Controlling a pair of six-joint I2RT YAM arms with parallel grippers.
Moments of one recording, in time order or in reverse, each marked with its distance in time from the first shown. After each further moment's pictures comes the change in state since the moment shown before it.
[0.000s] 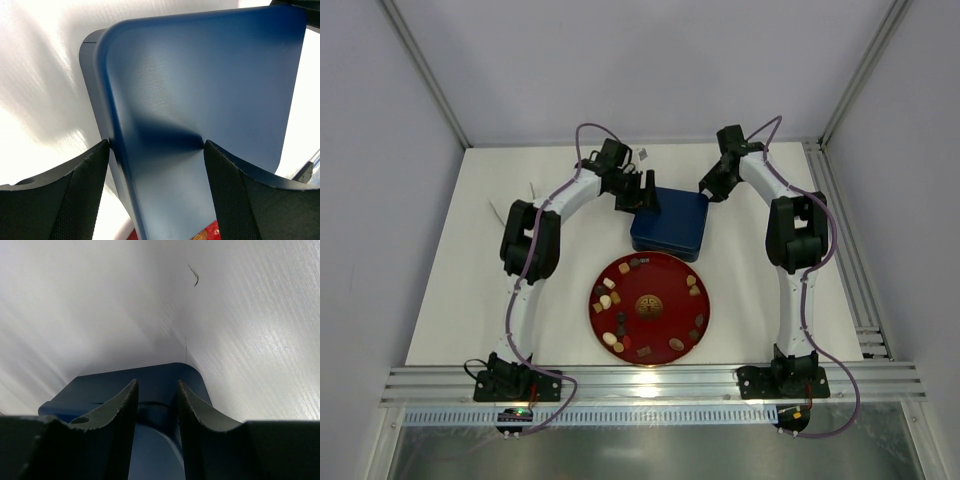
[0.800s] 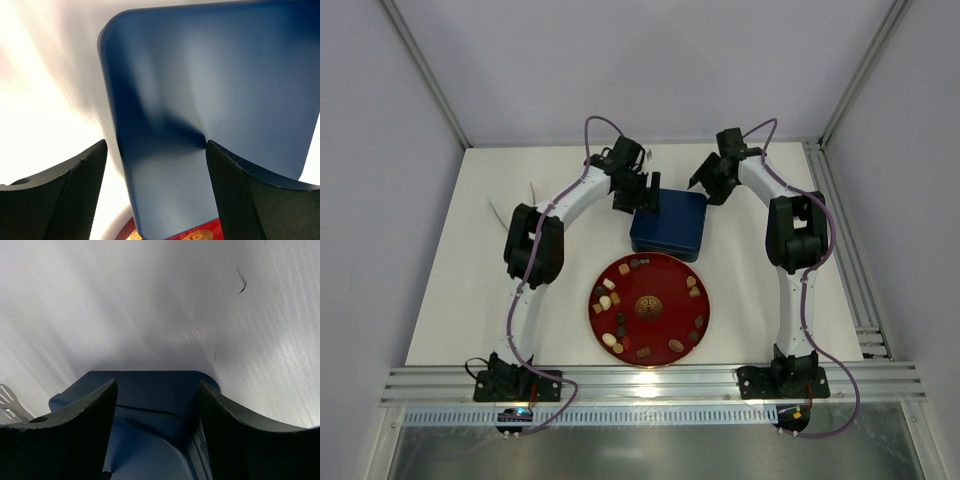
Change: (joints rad) left arm -0.068 -0.024 0.076 -0.164 -0.246 0.006; right arm 0.000 0.000 -0.055 0.131 -0.097 -0.053
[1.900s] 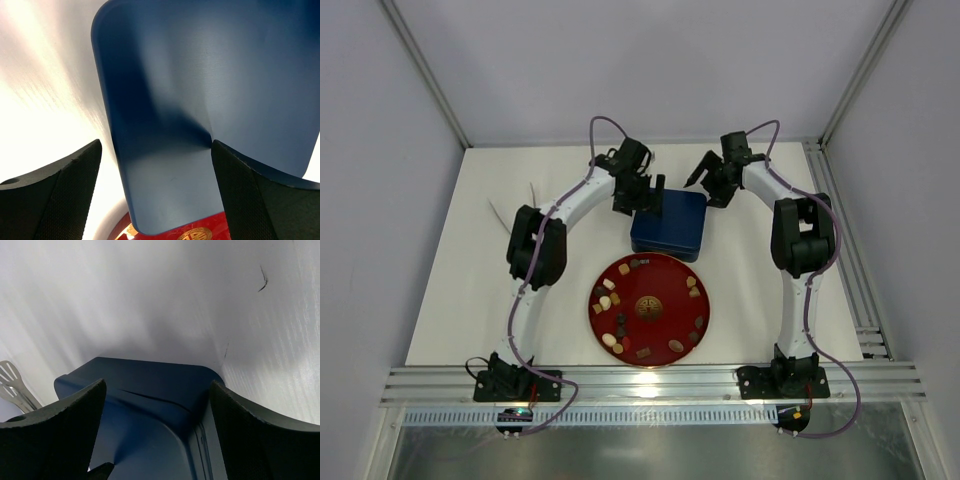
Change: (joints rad) left arm -0.029 0.002 0.024 -0.054 -0.060 -0.013; right arm -0.013 -0.066 -0.121 0.141 -0.082 -0.060
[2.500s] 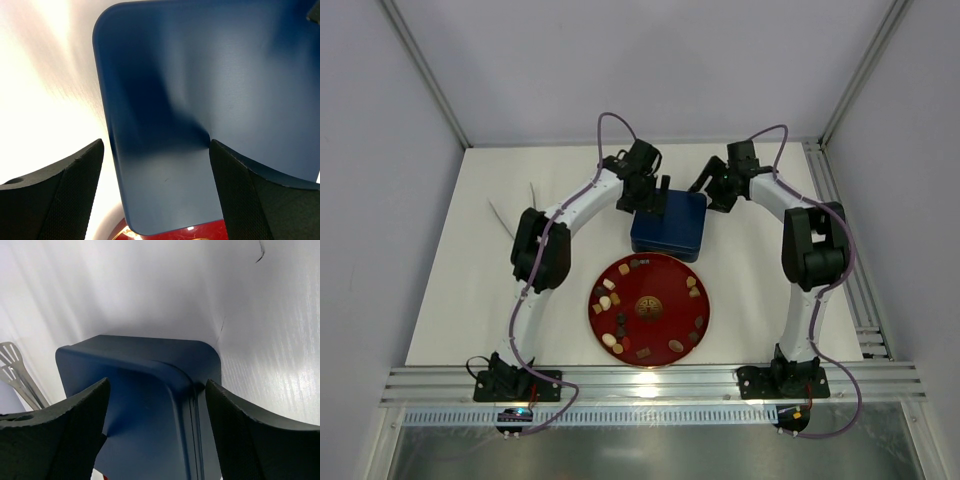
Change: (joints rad) left arm -0.053 0.000 0.023 -0.014 -0.150 -0.005; right arm -0.003 -0.149 -0.223 0.145 -0.015 -0.034
